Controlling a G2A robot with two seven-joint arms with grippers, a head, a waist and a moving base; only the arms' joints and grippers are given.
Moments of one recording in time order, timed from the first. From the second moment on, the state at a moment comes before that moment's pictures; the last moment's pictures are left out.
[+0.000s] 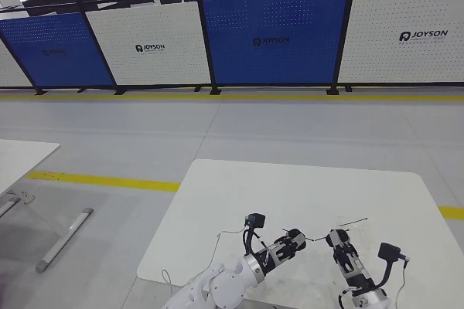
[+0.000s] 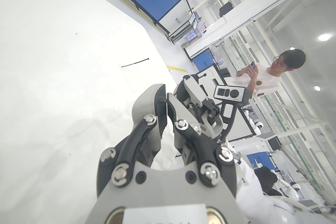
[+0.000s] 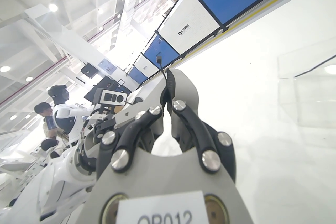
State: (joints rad) left arm 1.41 -1.26 -0.88 -1.60 0.24 -0.18 -0.09; right arm -1.68 -1.17 1.21 -1.70 -0.44 -0.31 -0.12
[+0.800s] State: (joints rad) left arm 1.41 -1.26 -0.88 -1.60 0.24 -0.18 -0.09; right arm -1.68 -1.18 1.23 -1.70 -0.45 -0.31 -0.10
